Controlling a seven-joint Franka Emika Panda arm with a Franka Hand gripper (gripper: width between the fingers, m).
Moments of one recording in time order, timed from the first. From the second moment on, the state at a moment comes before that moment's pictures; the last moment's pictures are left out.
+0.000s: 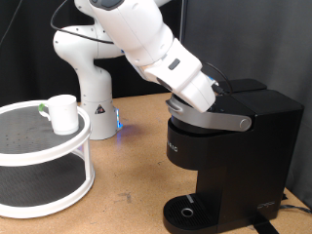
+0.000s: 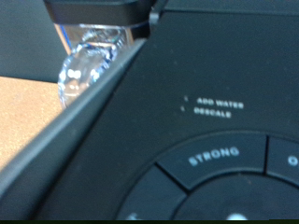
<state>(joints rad) 0.05 0.05 -0.11 -2.02 0.61 1.66 -1.26</state>
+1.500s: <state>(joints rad) 0.05 -0.04 -0.11 -2.17 0.65 1.87 -1.45</state>
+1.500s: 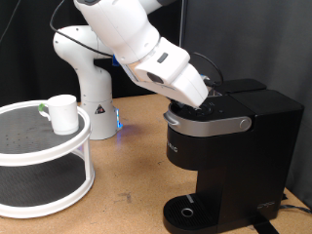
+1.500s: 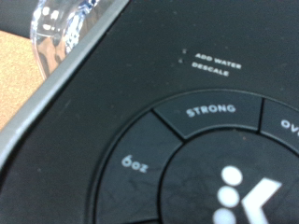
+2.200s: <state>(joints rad) 0.03 -0.03 -0.14 -2.15 0.86 1.80 -1.44</state>
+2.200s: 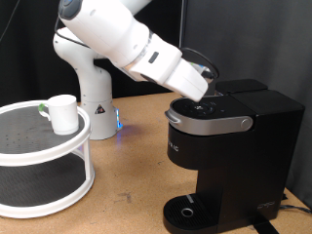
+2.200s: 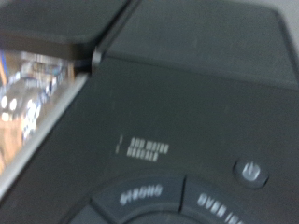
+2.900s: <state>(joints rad) 0.03 -0.03 -0.15 -2.12 0.95 1.75 -1.37</state>
